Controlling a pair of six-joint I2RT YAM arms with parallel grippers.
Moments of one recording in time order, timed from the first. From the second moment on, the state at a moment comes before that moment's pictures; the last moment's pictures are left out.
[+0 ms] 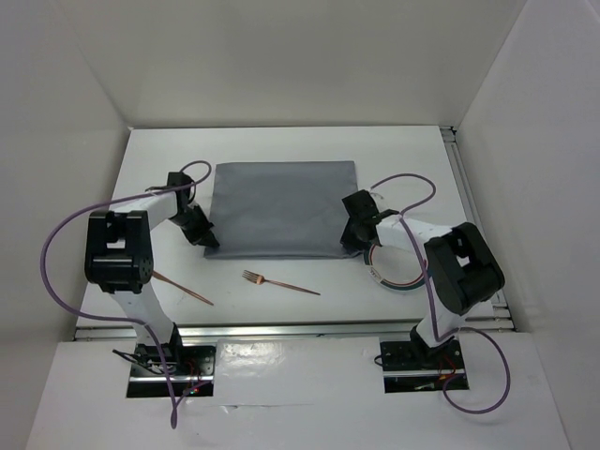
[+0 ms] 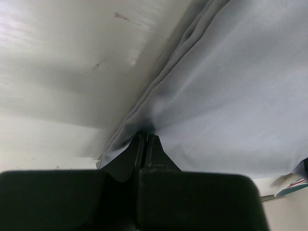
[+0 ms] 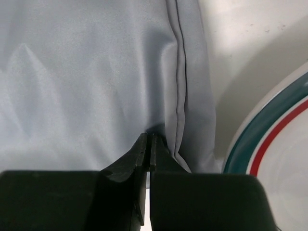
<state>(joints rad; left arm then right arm) 0.04 1.82 1.12 -0.66 0.24 -0.60 0.46 1.66 0.88 -0.28 0.16 0.81</state>
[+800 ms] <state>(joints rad) 0.04 1.63 1.38 -0.81 0.26 -0.49 0.49 1.35 1.18 -0.56 0.23 0.78</state>
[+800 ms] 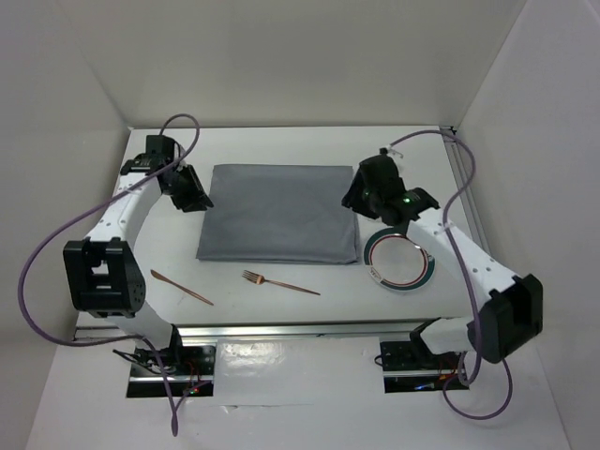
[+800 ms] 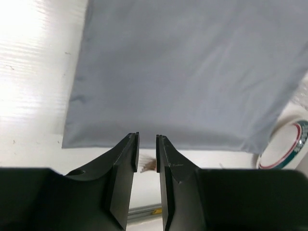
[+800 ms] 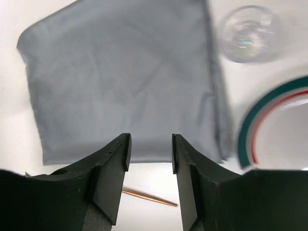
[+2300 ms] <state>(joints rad) -0.93 2.14 1.32 0.15 0.40 -1.20 0.32 0.87 1.57 -1.11 0.23 0.77</state>
